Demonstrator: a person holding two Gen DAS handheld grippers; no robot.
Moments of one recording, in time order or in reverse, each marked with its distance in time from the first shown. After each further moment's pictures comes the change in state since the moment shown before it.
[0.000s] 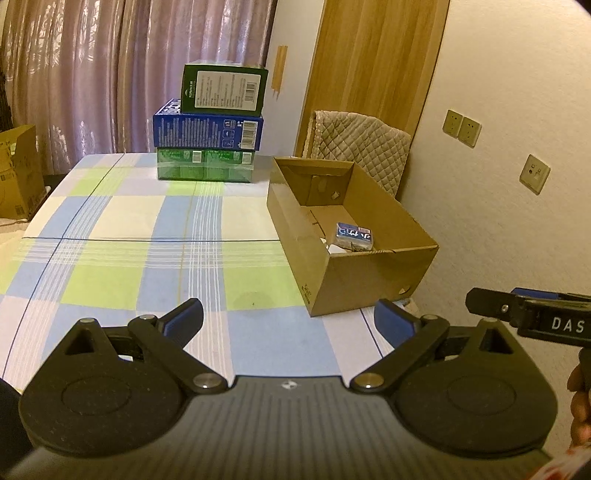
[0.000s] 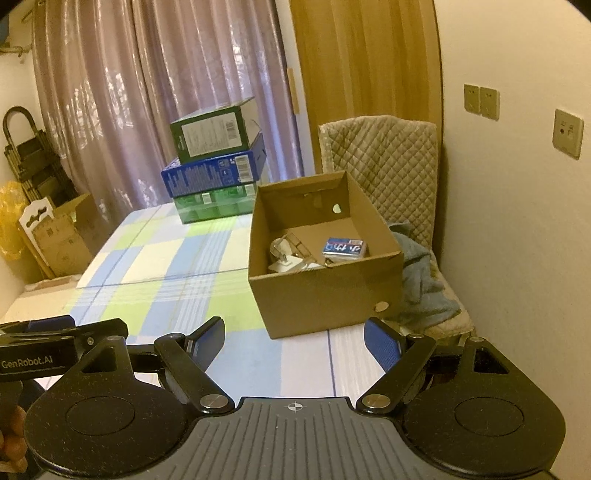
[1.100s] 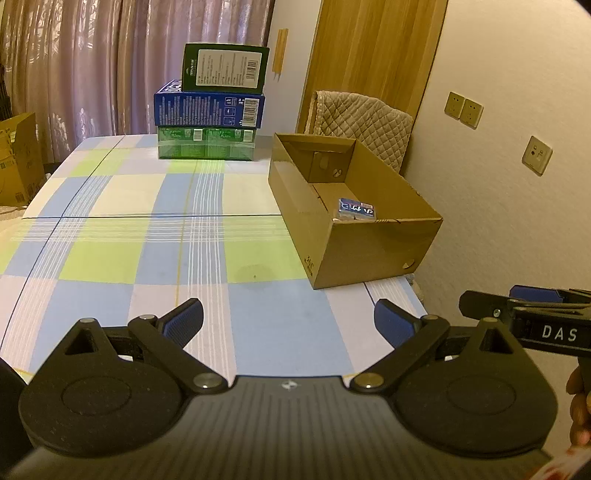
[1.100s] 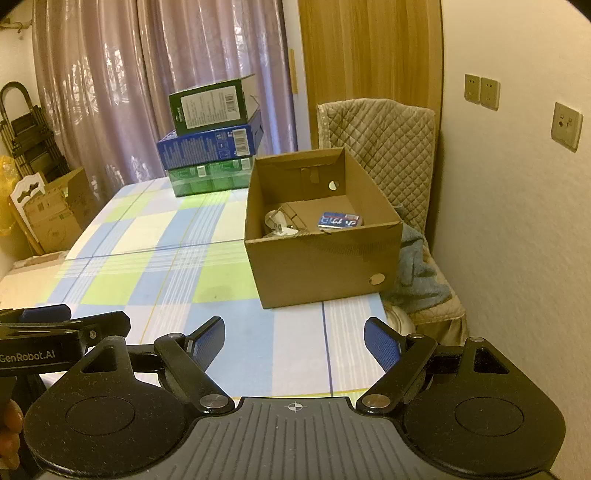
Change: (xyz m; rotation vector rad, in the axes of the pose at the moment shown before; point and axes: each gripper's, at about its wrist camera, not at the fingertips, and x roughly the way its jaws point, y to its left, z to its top) left arm 0.006 -0.002 -0.025 -0.008 0.041 0.015; right arm 0.010 0.009 -0.029 -0.033 0.045 -0.030
